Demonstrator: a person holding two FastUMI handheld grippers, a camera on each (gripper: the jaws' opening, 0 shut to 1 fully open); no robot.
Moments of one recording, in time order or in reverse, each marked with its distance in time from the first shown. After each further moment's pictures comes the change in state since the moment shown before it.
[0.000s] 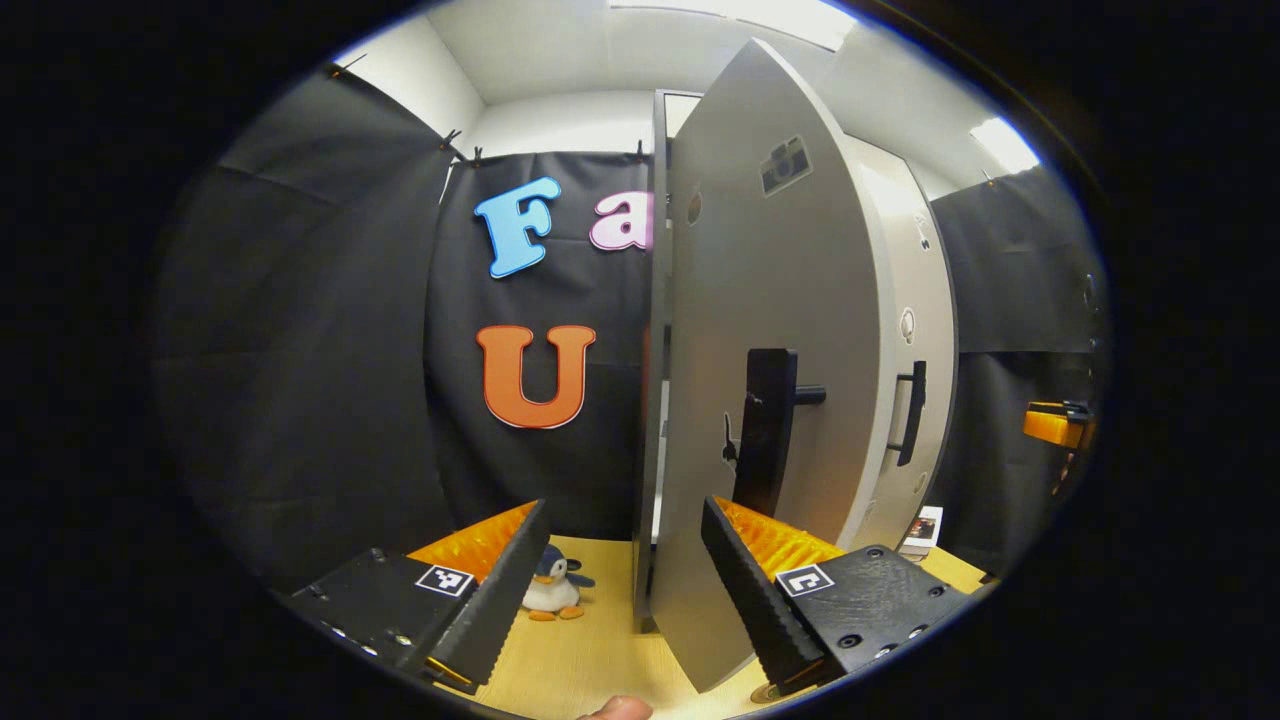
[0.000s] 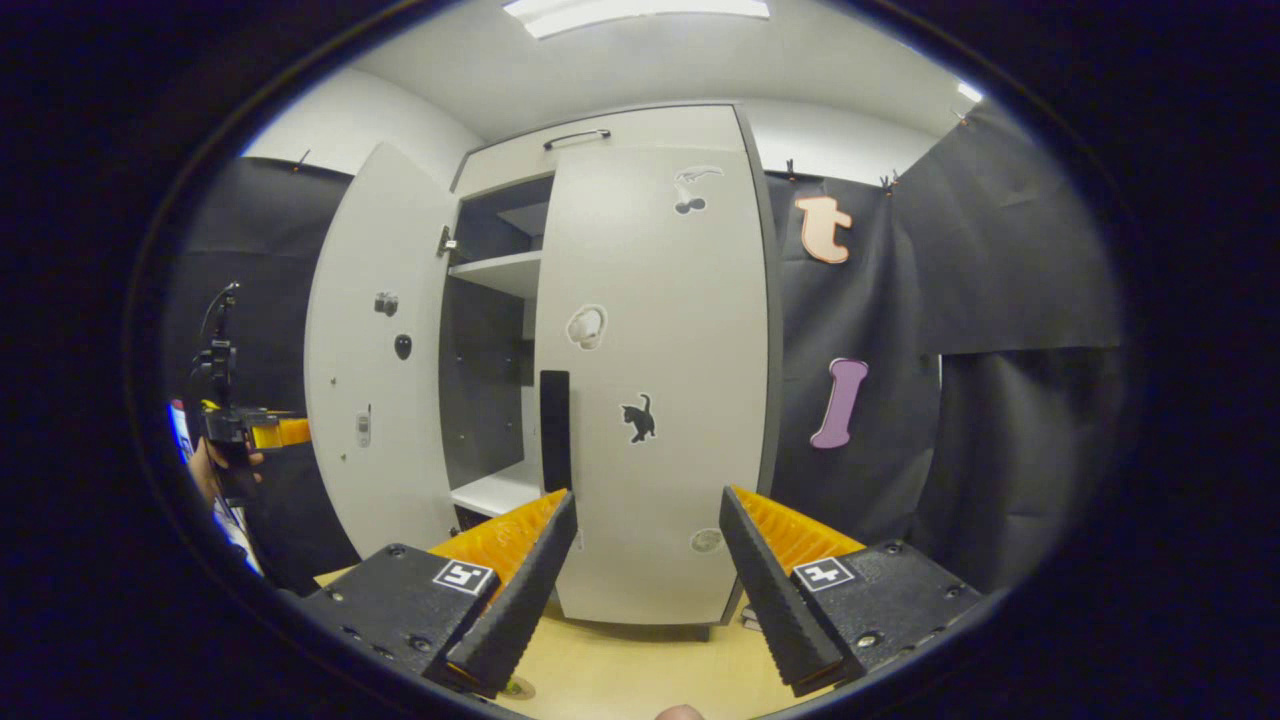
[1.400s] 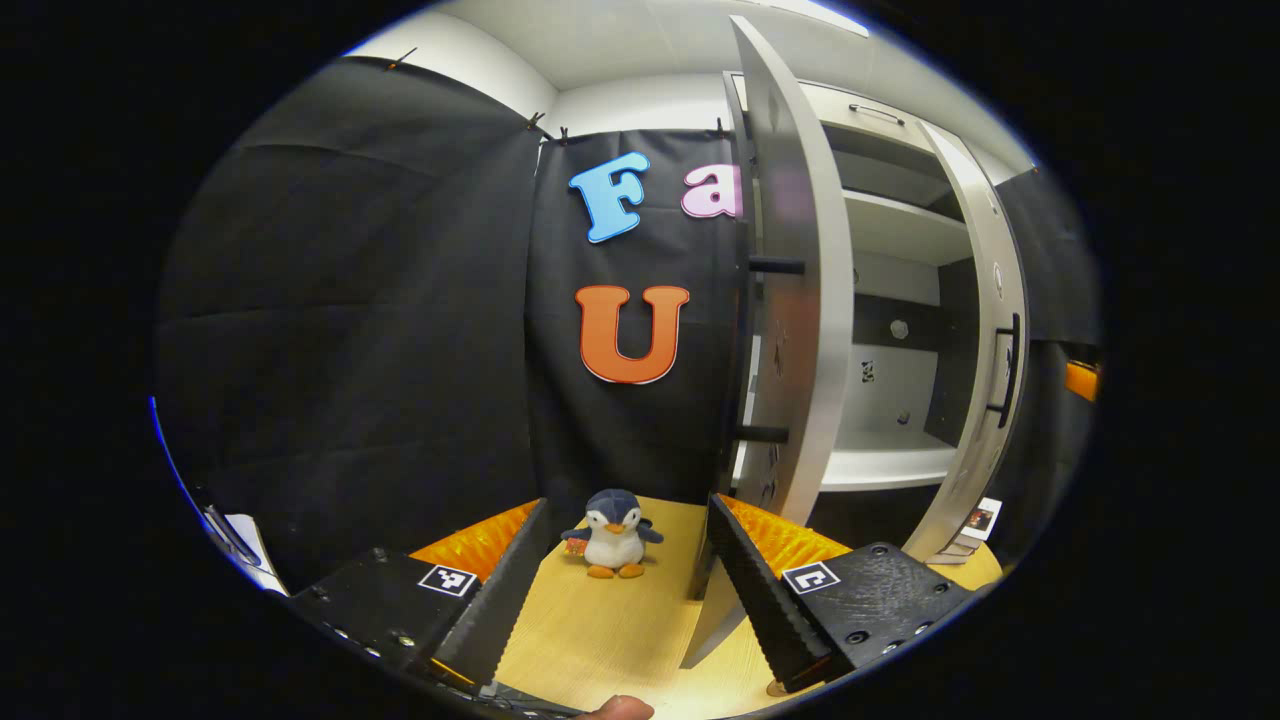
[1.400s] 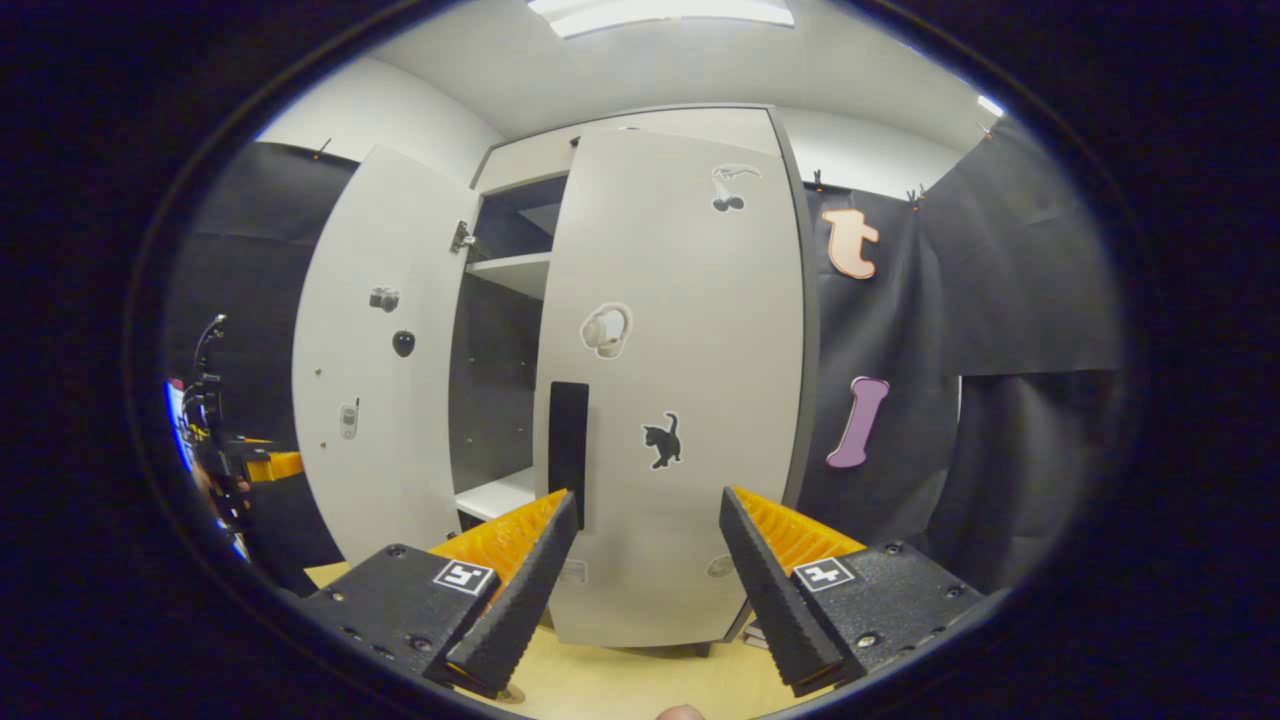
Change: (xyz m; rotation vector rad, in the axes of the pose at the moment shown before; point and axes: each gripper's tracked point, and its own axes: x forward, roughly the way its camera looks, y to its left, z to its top) left arm -0.037 0.051 -0.062 -0.060 0.064 0.277; right arm 0.026 0.016 0.005 -0.048 -0.026 0.035
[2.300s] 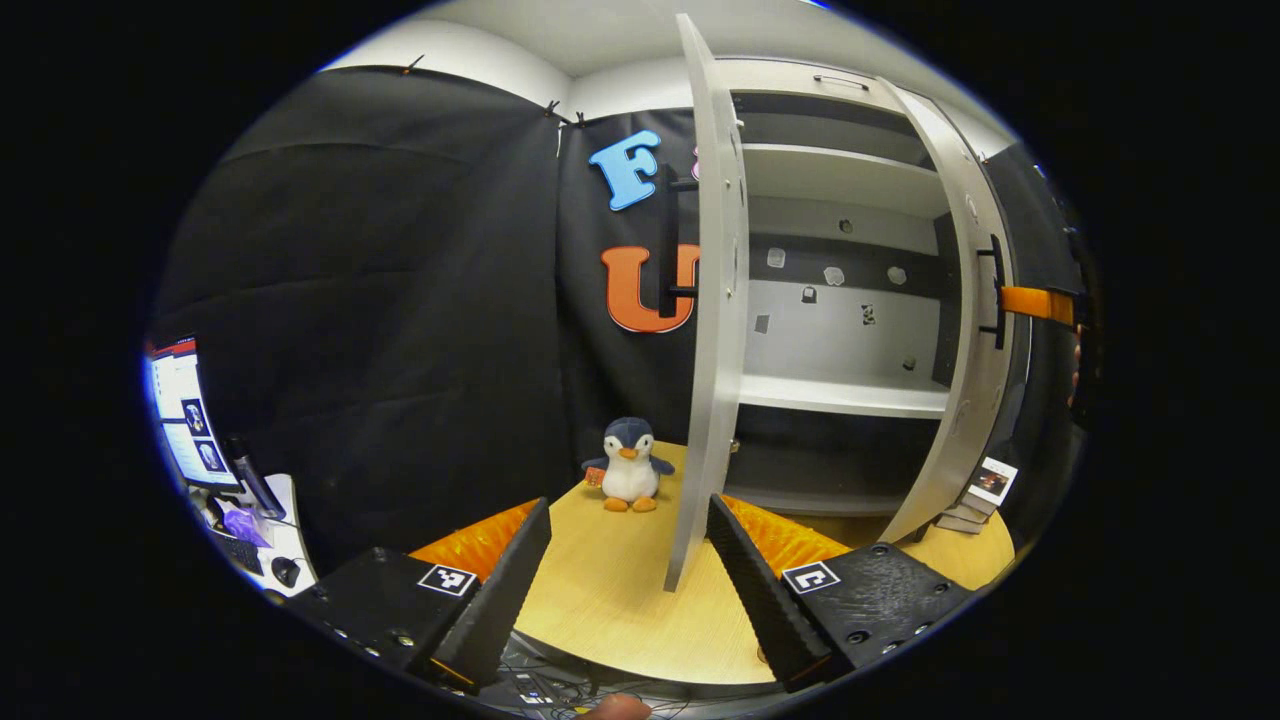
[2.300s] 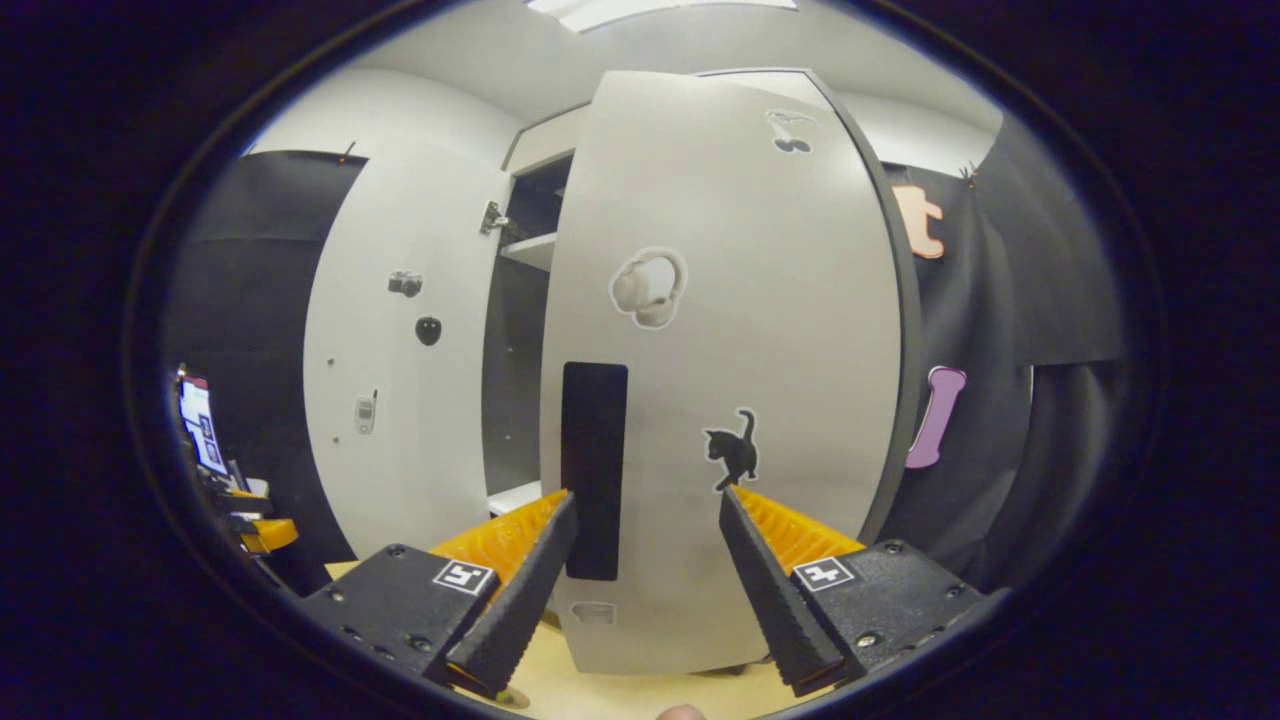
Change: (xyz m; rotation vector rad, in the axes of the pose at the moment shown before) left arm -0.100 -0.036 -0.090 0.025 0.095 0.129; right arm 0.075 0.024 -0.015 -0.011 0.022 0.200
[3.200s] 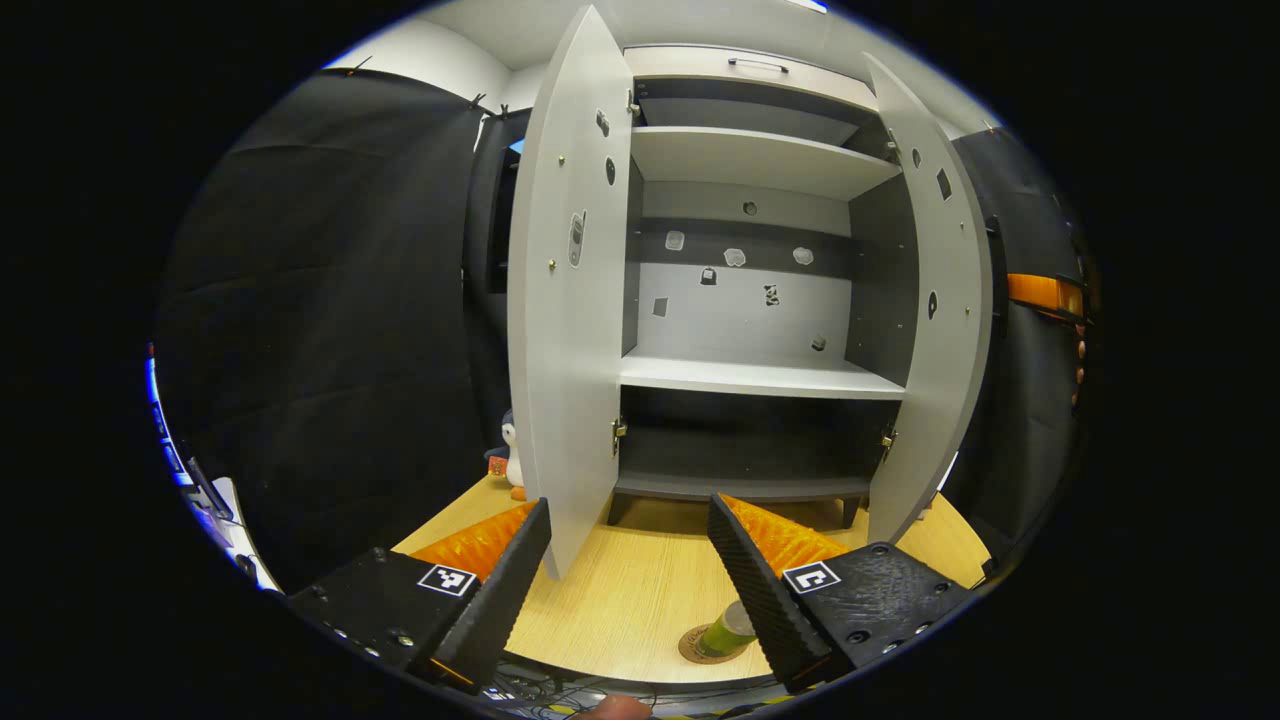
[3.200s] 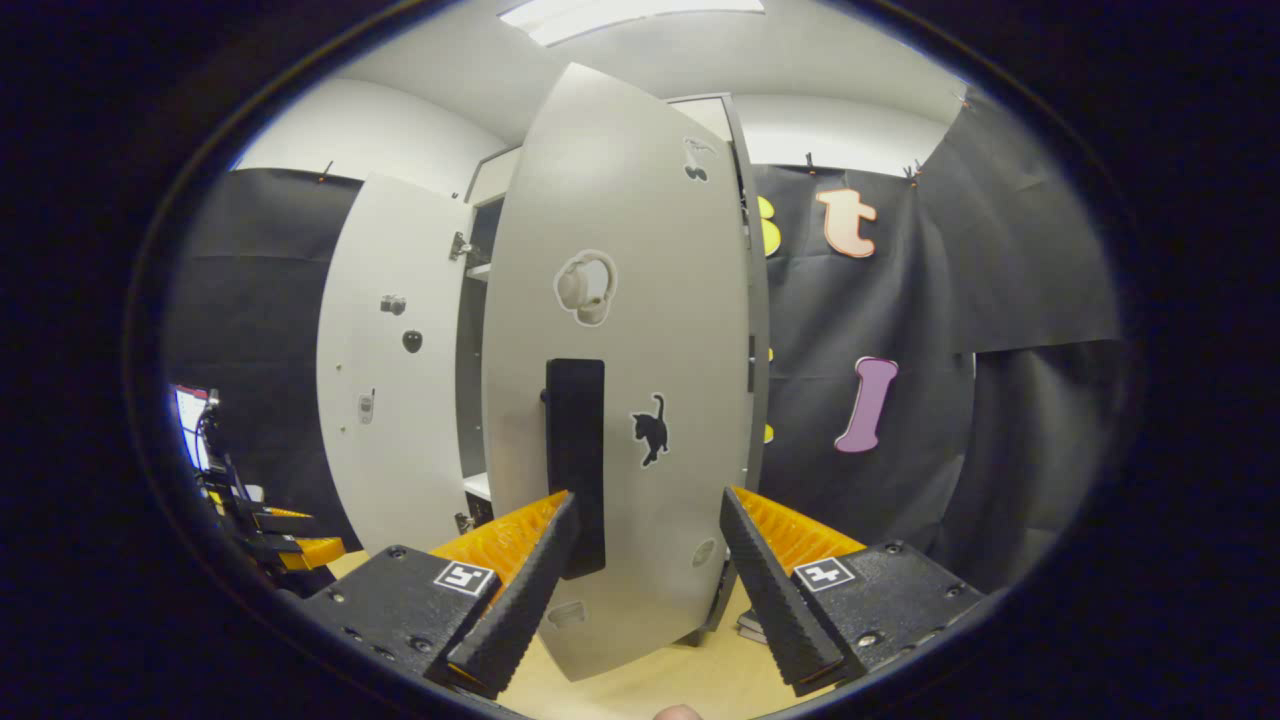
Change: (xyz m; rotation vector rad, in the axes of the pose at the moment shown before) left arm -0.010 -0.106 -0.030 0.029 0.038 -0.205; right arm -0.104 -0.062 -0.010 0.052 -0.011 -0.065
